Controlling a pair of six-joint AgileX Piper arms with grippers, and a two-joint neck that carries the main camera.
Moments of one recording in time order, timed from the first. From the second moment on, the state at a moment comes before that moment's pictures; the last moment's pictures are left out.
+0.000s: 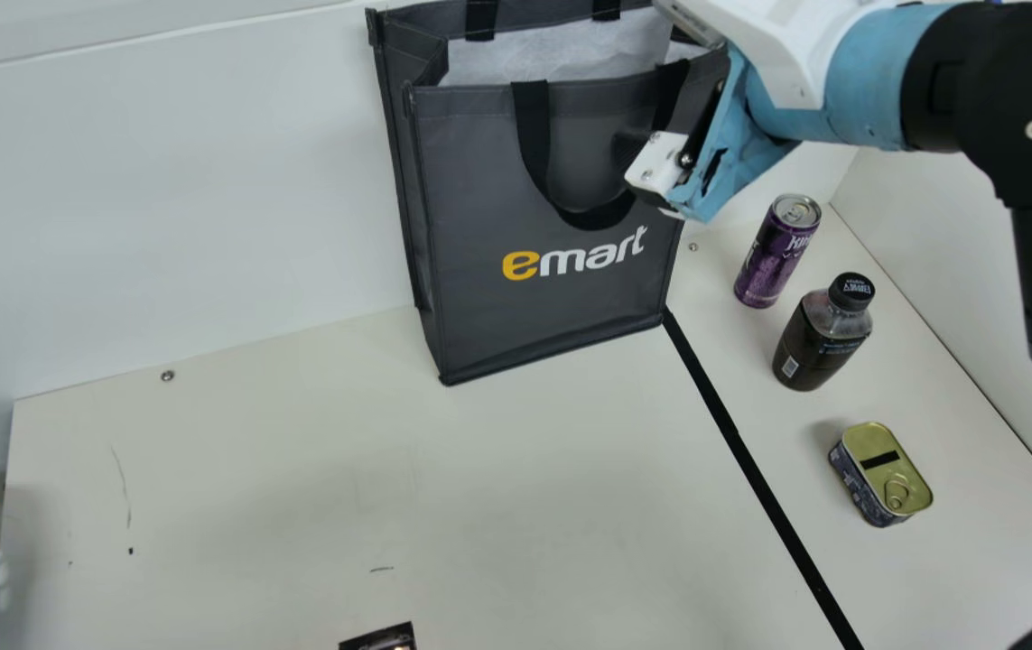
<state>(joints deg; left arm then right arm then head) -1.6 43.3 -68.9 -1.5 69.5 0.0 -2.2 94.5 -129.3 8.9 69.9 -47.2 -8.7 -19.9</state>
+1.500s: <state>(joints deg) -1.6 43.3 -68.9 -1.5 69.5 0.0 -0.3 109.3 -132.7 16.4 69.8 -59.6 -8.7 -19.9</state>
